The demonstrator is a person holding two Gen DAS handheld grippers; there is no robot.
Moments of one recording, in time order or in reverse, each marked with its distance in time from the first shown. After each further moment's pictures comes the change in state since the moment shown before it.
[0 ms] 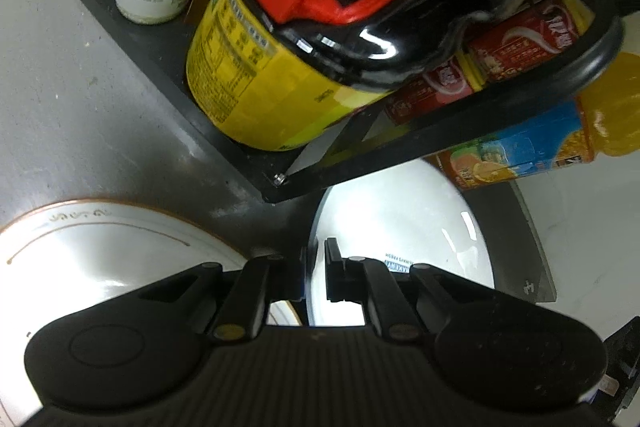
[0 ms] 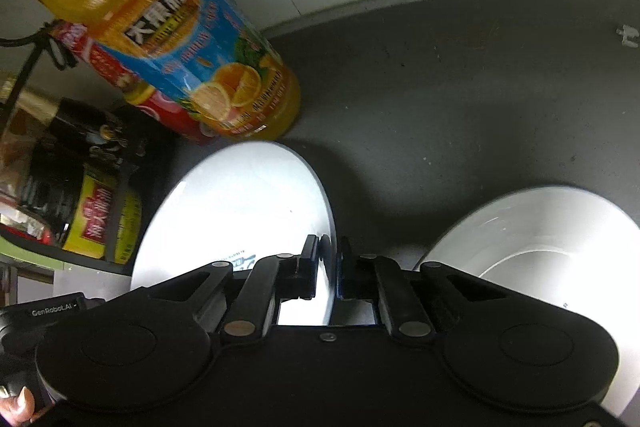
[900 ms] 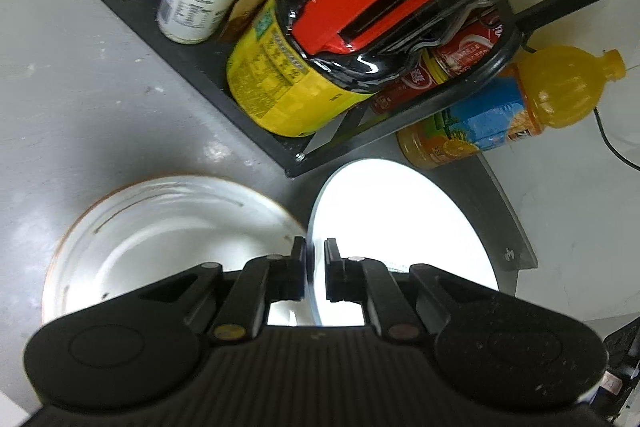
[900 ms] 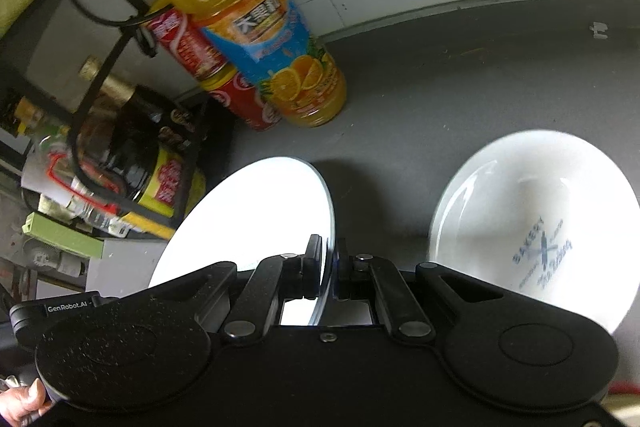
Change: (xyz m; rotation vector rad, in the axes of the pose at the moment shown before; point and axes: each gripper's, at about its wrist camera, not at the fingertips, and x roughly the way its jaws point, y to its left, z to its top) left arm -0.075 0.027 -0.016 0.062 0.007 -0.053; right arm -0.060 0.033 -0.056 0.007 -0.070 0.039
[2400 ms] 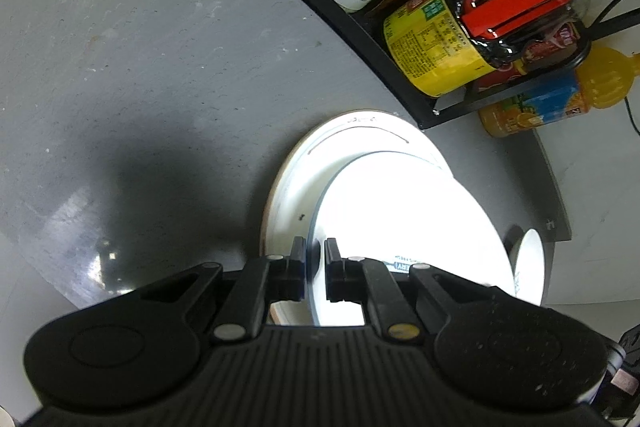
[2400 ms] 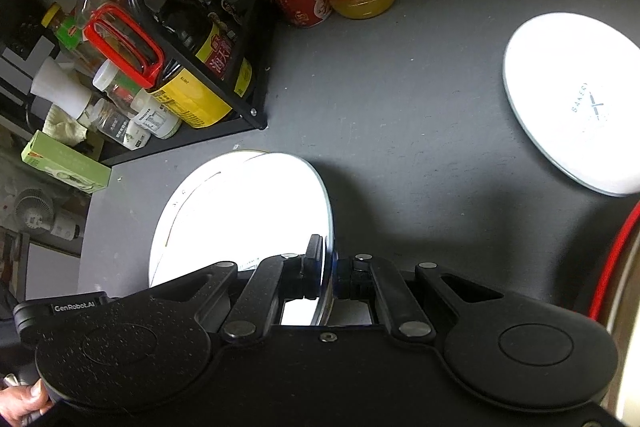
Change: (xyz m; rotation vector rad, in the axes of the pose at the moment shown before) left arm -0.049 0.109 -0.034 -0.032 0.052 0.082; right arm 0.006 0.073 -0.090 -0.017 0.073 -0.038
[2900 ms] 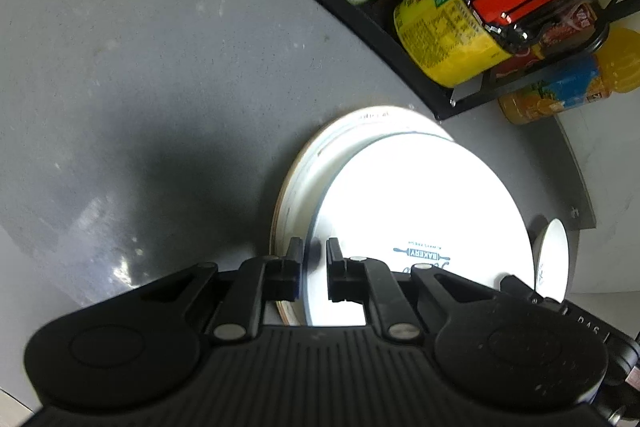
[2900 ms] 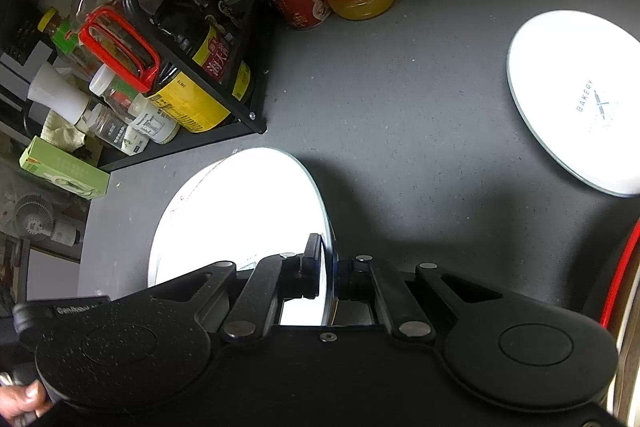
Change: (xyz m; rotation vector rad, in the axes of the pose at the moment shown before) left arm 0.001 -0.012 0.006 0.041 0.022 0.086; right arm 0.004 0.003 0.002 0.007 -0.007 -0.001
